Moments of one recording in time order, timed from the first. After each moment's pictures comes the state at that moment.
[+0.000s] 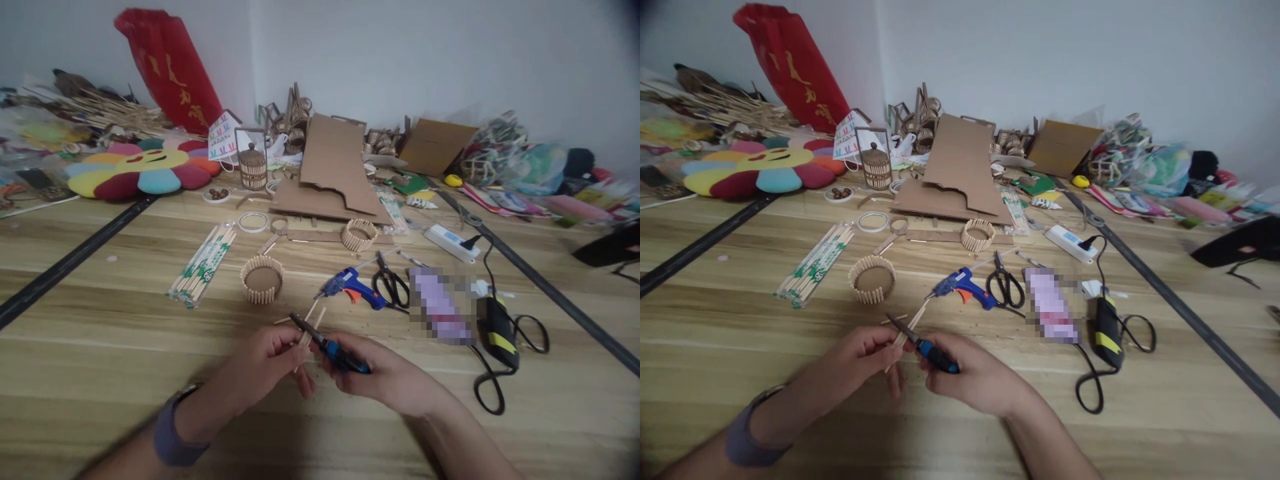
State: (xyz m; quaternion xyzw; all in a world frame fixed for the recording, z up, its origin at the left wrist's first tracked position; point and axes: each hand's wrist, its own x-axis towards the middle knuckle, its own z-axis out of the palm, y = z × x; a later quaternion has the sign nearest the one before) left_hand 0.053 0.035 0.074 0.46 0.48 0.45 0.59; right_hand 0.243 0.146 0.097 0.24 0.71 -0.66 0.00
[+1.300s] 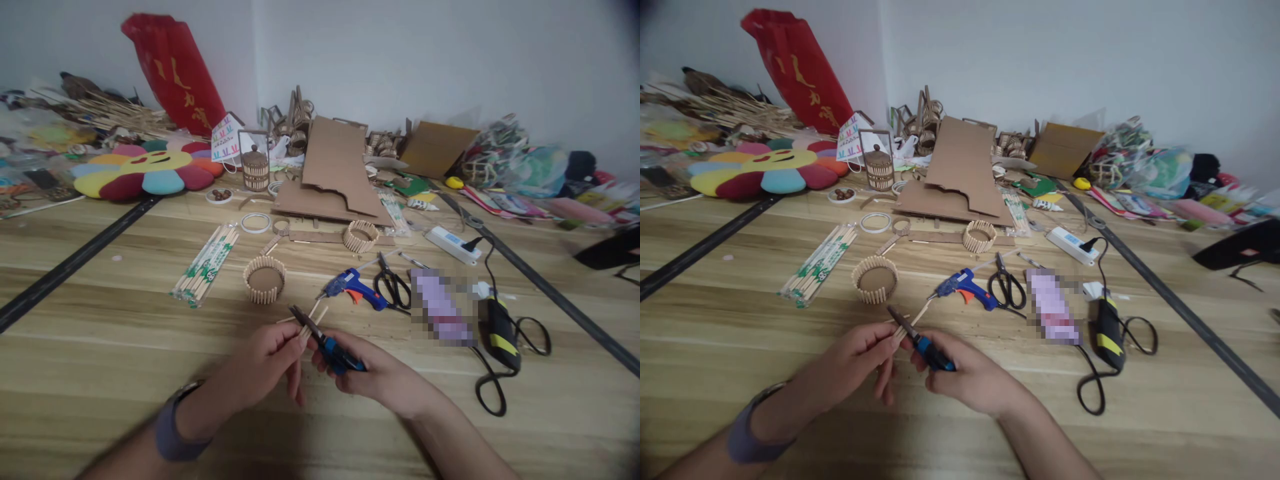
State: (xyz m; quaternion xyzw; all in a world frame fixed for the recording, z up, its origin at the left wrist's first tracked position) left_hand 0.051 0.032 0.078 0.46 0.52 0.42 0.58; right_hand 0.240 0.139 0.090 0.23 0.64 -0.73 -0.03
